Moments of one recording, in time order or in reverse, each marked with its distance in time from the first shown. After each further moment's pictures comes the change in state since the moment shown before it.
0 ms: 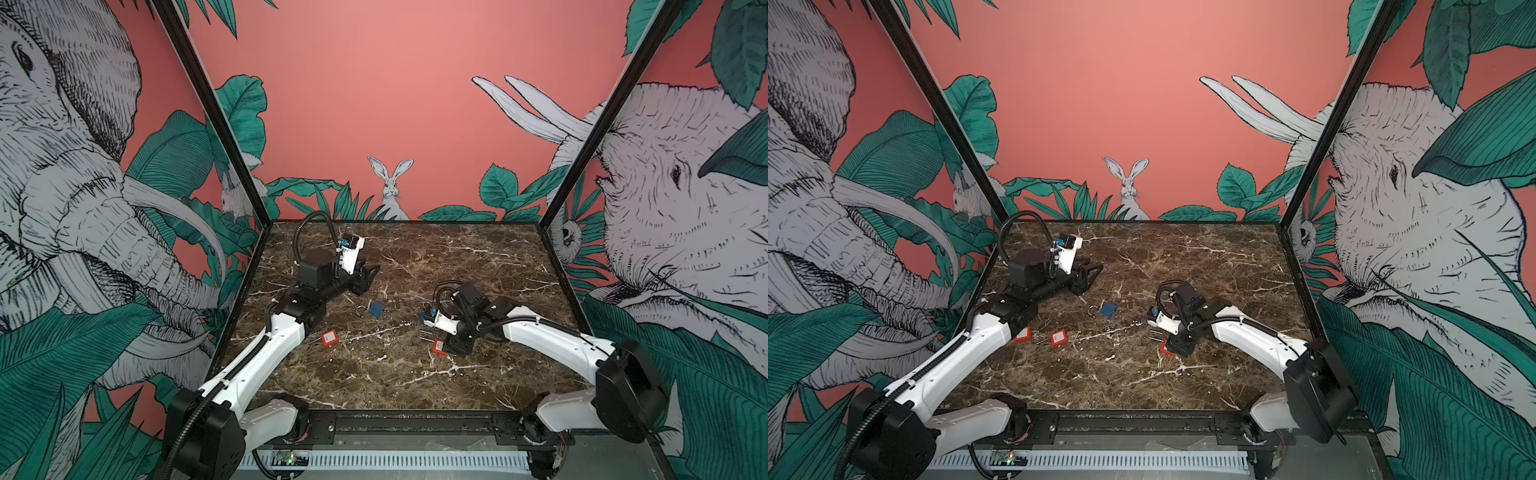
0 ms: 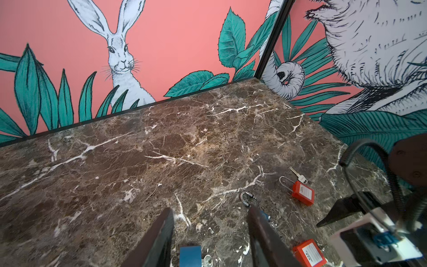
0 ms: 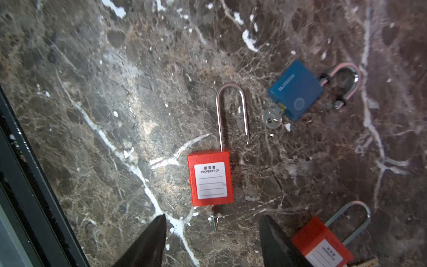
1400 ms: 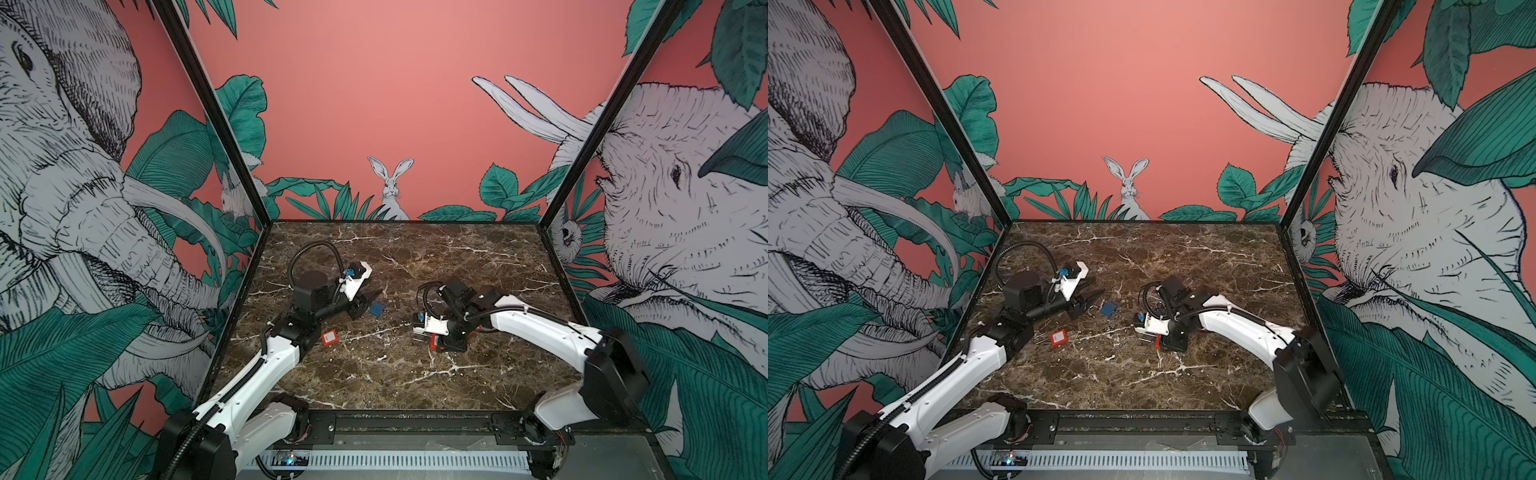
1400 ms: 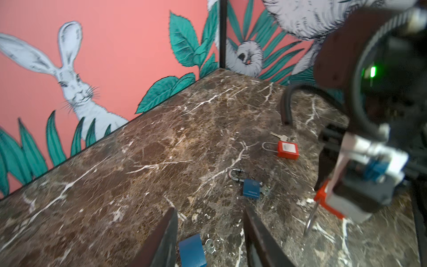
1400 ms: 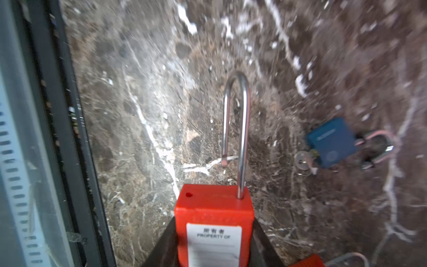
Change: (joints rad) left arm 0.000 -0.133 -0.226 0.127 0.251 0.354; right arm 0.042 0.011 0.182 -0.177 -0.109 -0.209
